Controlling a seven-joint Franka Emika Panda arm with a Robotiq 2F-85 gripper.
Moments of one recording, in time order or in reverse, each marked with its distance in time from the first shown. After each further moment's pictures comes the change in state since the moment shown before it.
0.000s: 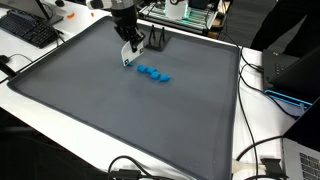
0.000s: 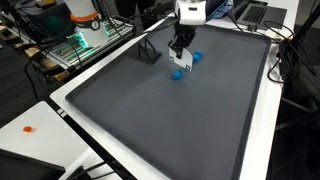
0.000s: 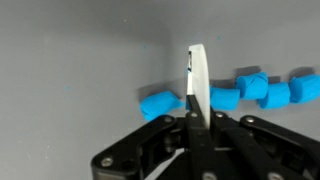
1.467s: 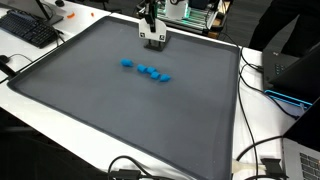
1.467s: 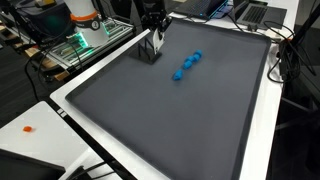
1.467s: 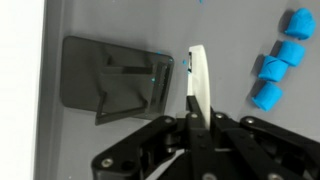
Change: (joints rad) arm -0.002 -0.426 0.051 -0.528 0.191 0.239 1.031
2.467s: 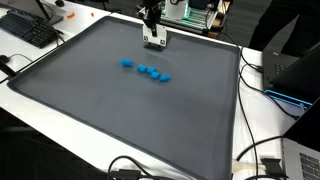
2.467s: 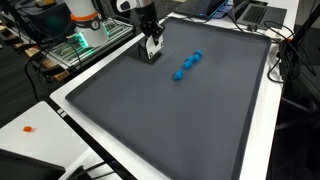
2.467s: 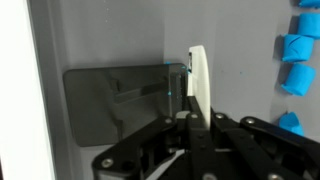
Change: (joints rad) arm 0.005 0.014 0.004 -0.119 0.212 0.173 0.029
